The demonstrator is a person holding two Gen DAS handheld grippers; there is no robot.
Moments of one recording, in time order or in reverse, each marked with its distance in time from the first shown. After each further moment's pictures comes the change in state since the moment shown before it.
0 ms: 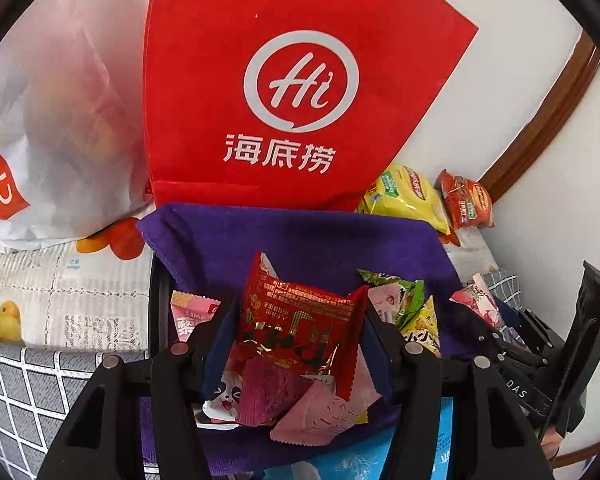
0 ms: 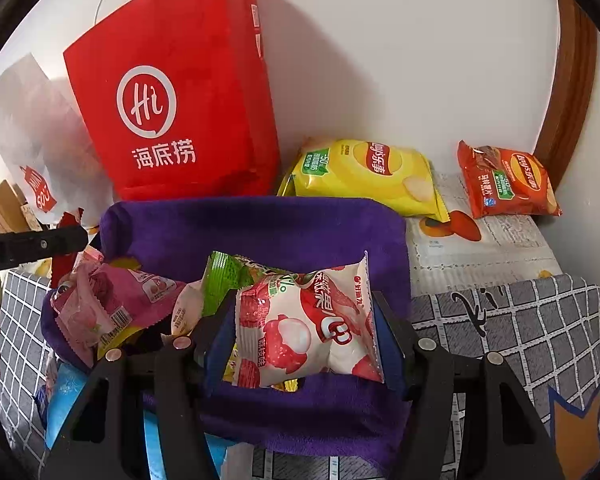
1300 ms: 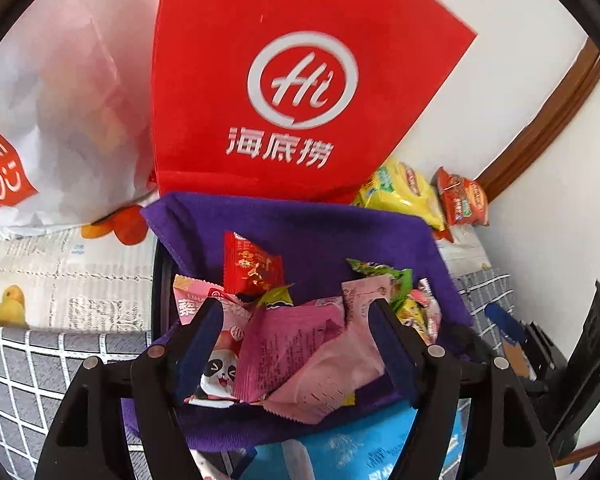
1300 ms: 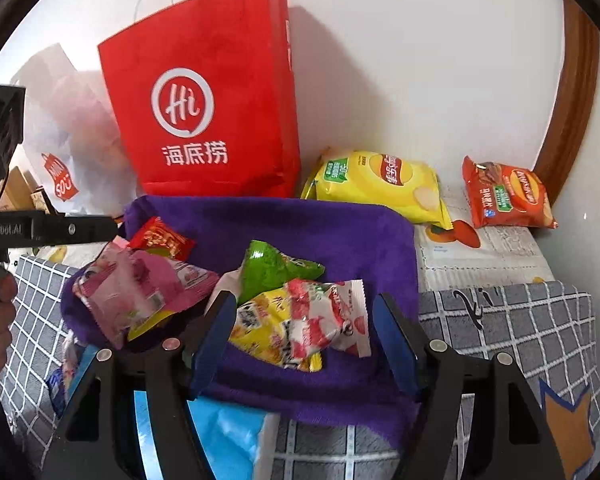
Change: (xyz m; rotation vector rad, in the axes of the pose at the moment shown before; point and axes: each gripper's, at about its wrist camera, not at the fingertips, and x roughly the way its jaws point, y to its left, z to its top) left arm -0.017 0.001 0.003 -0.024 0.023 -0.017; right arm -0.040 0.028 -0.008 -0.053 -0.032 -0.012
